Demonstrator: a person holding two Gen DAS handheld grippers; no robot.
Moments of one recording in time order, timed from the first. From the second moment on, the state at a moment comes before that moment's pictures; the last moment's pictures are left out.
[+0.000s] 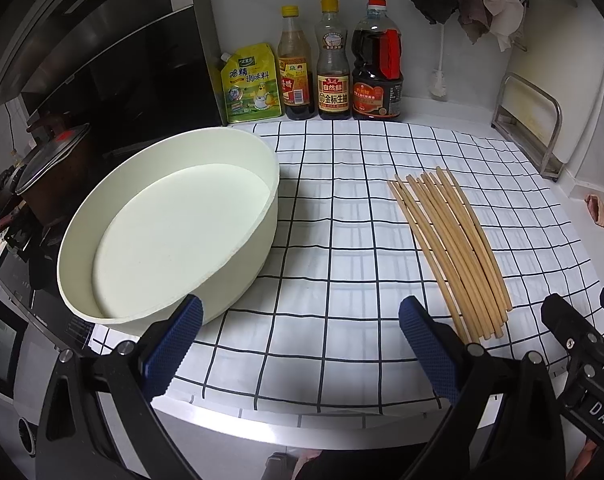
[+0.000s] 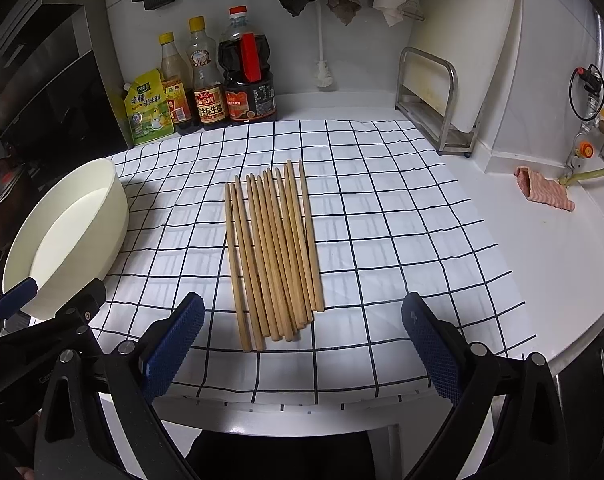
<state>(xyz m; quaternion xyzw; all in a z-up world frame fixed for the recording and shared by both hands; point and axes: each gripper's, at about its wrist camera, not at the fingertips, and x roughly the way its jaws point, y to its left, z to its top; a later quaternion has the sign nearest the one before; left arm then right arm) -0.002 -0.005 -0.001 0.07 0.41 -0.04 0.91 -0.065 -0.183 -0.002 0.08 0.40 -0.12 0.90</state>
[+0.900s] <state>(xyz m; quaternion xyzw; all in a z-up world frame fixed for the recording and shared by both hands) 0.005 -0.016 -0.009 0.07 0.42 -0.05 0.91 -0.056 -0.200 -0.014 0.10 0.41 -0.10 0.90</state>
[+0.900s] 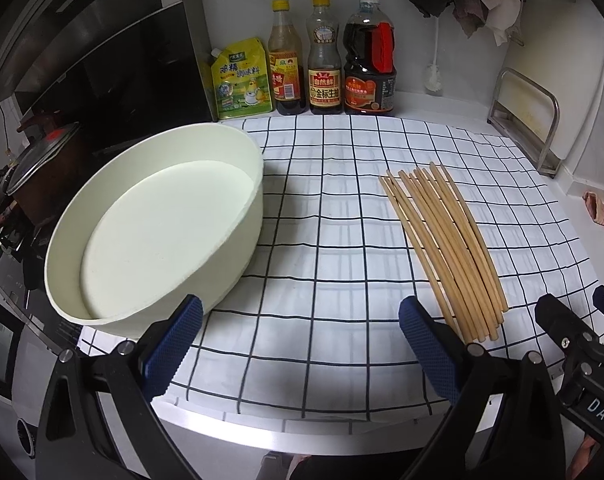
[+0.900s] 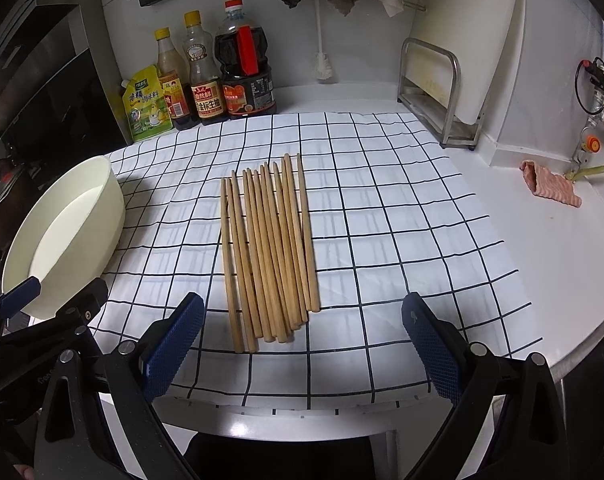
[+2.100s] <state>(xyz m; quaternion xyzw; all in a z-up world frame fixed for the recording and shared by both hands) 0.079 -0.072 -0.072 0.04 0.49 -0.04 0.87 0.076 -0.270 -0.087 0.03 0.49 -0.09 0.86</state>
